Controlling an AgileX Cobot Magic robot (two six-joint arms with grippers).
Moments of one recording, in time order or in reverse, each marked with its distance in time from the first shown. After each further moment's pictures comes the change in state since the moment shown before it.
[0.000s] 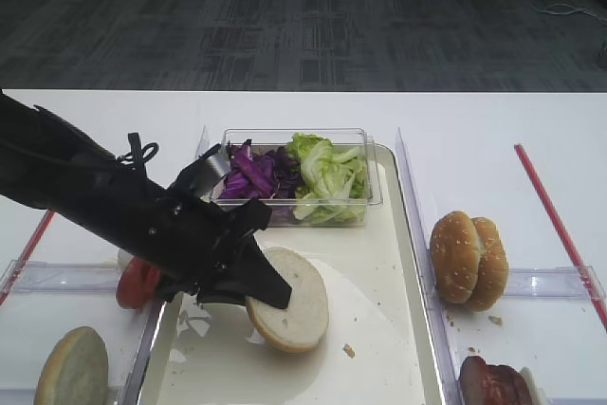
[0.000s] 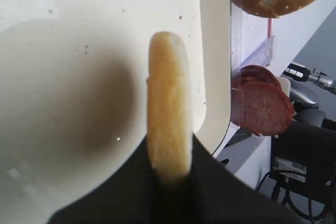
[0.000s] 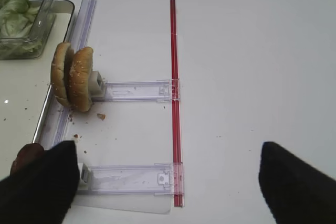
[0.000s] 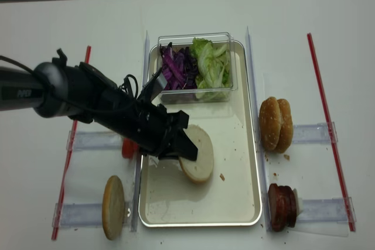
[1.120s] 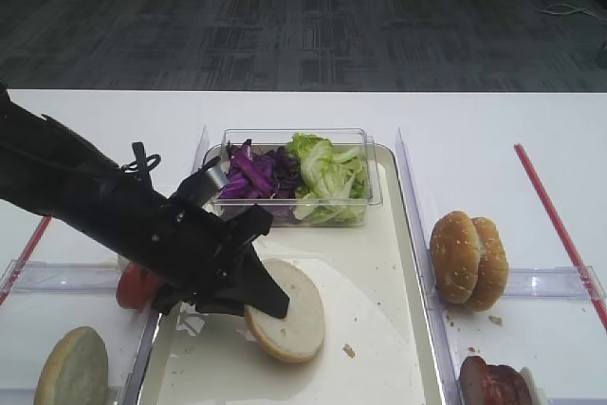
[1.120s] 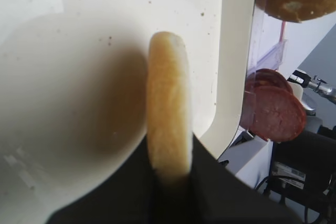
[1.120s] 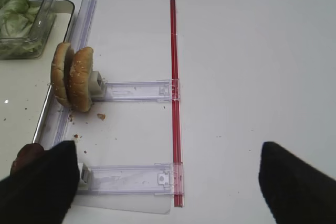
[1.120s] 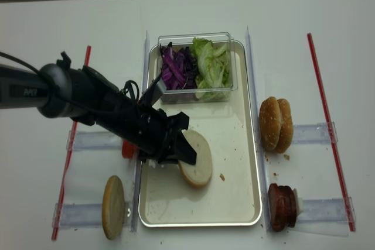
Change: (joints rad) left arm 0.000 0.031 0.000 0.005 -0.005 -0.055; right arm 0.000 0.000 0.000 0.000 0.000 0.000
